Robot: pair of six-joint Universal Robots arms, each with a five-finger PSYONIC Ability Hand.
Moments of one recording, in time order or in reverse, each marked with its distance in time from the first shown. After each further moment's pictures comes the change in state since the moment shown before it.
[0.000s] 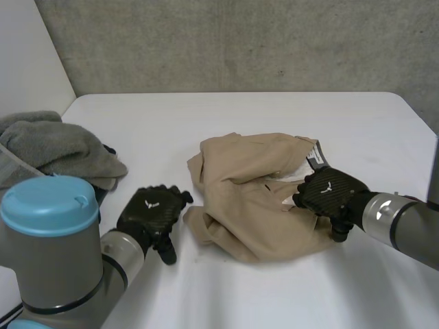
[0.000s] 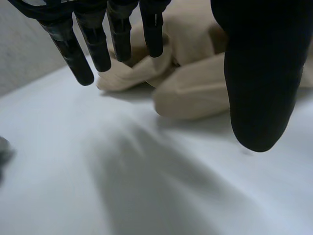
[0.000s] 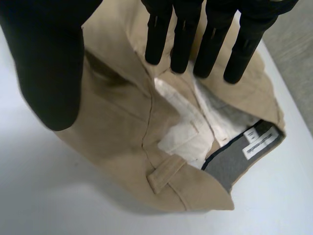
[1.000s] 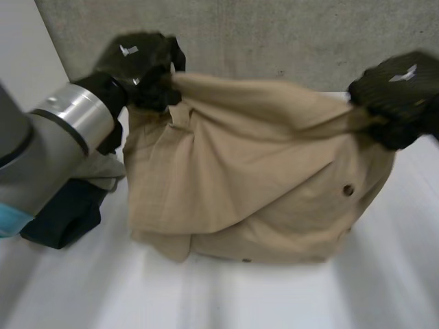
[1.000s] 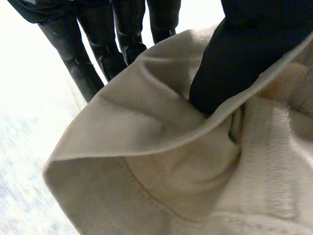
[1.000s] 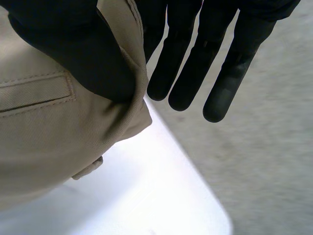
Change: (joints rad) left arm 0.164 0.096 0.466 -0.035 0.315 -0.058; right arm 0.069 -0.379 -0.304 0.278 0.264 0.364; left_hand 0.830 0.888 0.880 0.884 0.826; right_hand 0.584 0.679 0.686 0.693 0.678
